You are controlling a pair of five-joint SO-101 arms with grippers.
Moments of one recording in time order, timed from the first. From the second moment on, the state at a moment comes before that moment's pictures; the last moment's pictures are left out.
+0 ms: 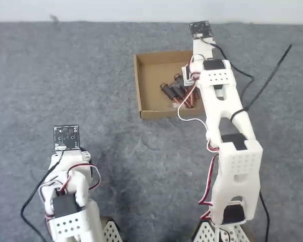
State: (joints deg) left arm -21.1 -103.3 97.2 64.7 -5.2; right arm -10.5 34.4 -23.3 56.2 2.2
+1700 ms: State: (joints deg) left arm -21.1 -103.3 97.2 64.7 -5.2; right arm -7.8 -46.6 66.8 57.8 2.2
